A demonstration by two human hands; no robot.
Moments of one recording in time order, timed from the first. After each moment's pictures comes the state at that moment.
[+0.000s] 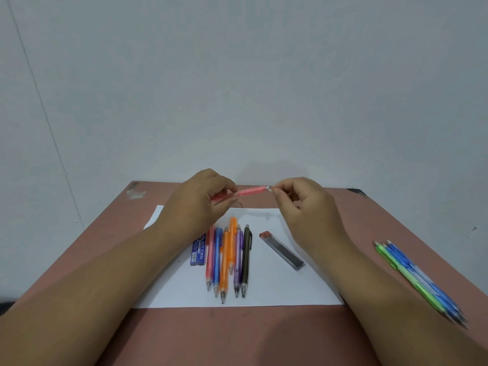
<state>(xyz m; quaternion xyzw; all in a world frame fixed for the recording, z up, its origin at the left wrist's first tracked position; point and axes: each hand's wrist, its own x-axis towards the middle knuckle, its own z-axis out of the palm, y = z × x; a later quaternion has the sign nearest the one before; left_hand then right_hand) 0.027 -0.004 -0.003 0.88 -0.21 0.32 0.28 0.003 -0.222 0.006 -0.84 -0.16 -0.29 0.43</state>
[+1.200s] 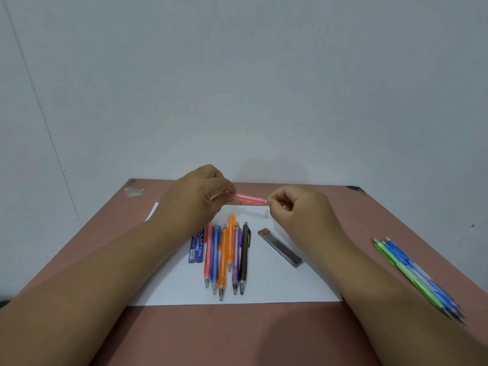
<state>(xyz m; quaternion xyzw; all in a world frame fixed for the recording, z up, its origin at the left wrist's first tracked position) 0.028 -0.001 -0.002 0.89 -0.23 0.33 0.23 0.005 -0.224 0.001 -0.89 -0.12 -0.23 0.38</state>
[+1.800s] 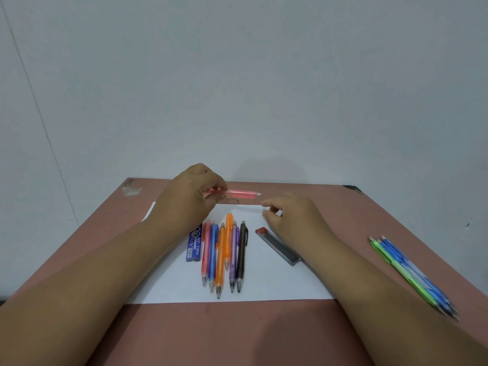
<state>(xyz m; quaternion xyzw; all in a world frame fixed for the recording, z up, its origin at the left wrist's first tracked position) 0.033 0.002 -0.005 0.90 -0.18 0.31 0.27 0.024 -0.223 -0.012 -0.95 -0.12 -0.18 0.24</state>
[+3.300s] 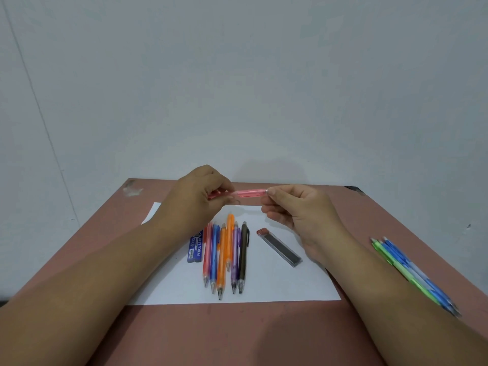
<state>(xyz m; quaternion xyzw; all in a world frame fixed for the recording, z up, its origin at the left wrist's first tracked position) 0.025 -0.004 -0.002 0.87 -0.22 0.31 0.29 0.010 -0.223 0.003 -0.67 -0.04 -0.04 0.74</state>
